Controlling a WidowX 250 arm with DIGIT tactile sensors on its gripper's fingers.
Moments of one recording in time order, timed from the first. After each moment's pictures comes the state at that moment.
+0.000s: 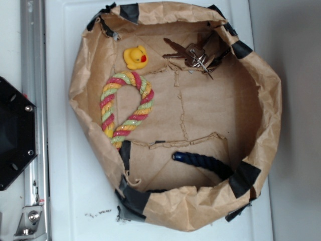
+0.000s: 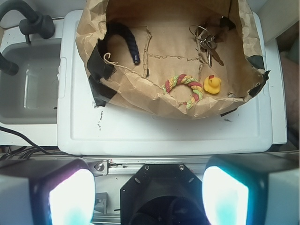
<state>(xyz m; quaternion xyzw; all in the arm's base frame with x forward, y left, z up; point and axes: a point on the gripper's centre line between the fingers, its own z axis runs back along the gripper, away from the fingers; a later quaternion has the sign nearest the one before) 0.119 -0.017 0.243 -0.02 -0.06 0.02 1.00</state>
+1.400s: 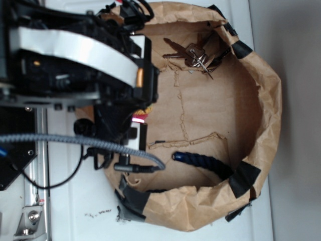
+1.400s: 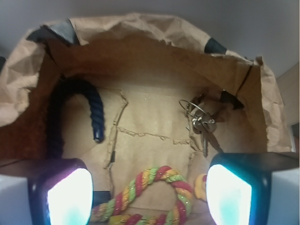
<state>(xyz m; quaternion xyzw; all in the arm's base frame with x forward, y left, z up) 0.224 0.023 0.161 0.03 -0.19 -0.03 0.98</state>
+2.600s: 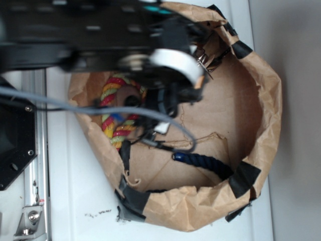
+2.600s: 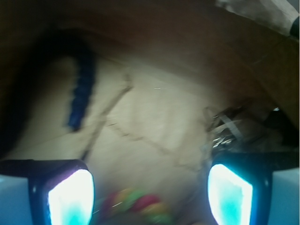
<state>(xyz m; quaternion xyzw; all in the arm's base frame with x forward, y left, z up) 0.268 0.046 0.091 0.02 -0.11 -0.18 0.98</state>
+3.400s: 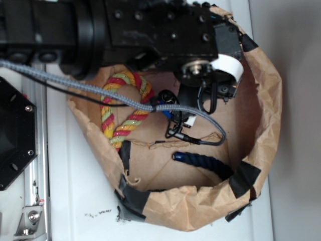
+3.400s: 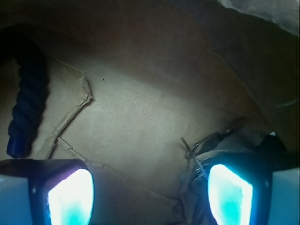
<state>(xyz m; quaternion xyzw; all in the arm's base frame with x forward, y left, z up) 0.295 0.051 0.080 0.04 -0.10 -0.20 0.97</state>
